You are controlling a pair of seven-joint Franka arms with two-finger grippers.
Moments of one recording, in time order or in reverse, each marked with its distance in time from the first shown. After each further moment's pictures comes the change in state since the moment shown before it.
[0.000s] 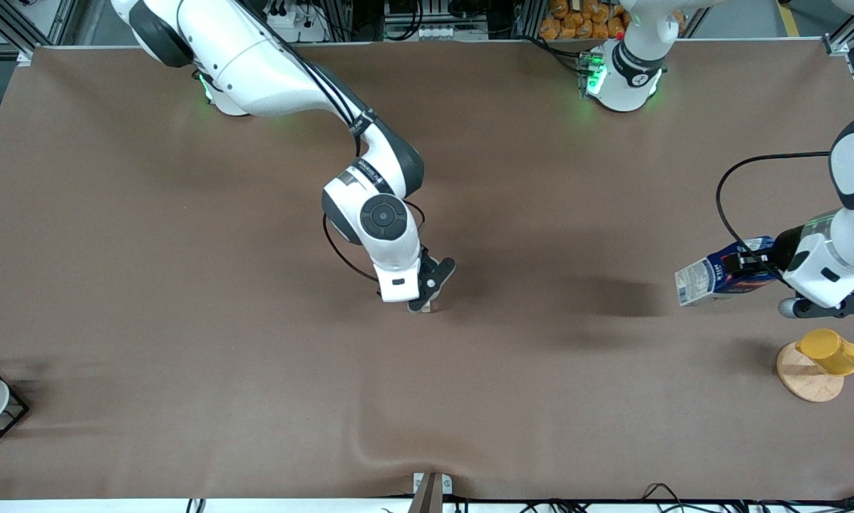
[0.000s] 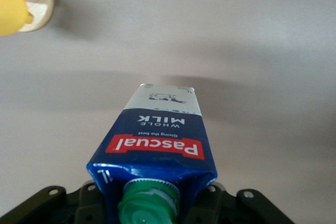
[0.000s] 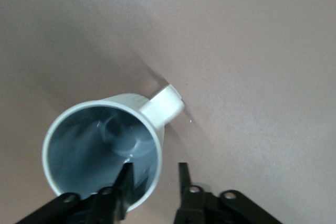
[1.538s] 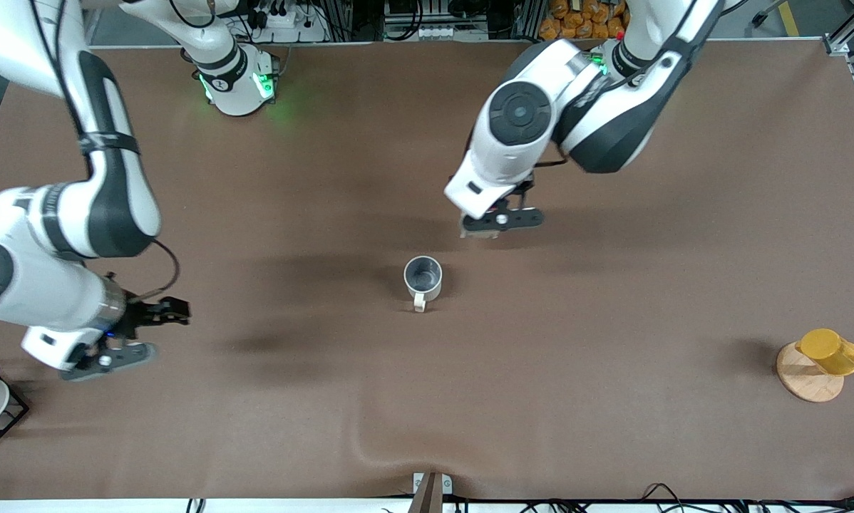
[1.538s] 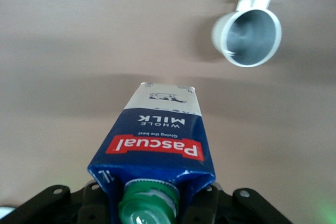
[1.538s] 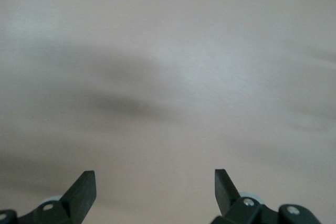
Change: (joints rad) left arm -0.441 0.137 -0.349 0.082 0.010 0.022 -0.722; right arm -0.551 -0.330 -0.122 -0.155 0.043 -0.167 -0.029
